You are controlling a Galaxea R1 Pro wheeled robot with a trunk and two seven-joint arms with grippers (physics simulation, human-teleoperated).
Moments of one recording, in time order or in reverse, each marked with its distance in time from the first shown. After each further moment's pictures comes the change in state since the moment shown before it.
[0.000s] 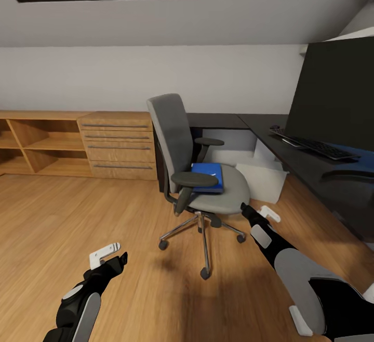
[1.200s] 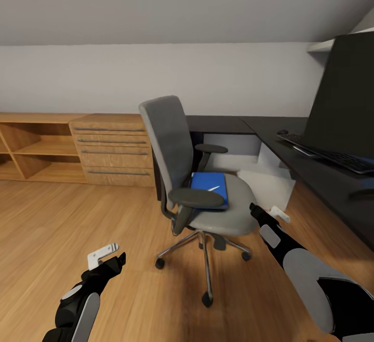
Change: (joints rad) left arm 0.000 0.002 0.006 0.000 0.000 -0.001 0.016; right arm 0.000 -0.052 -0.017 0.001 -0.001 0.005 -0.002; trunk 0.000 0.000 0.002
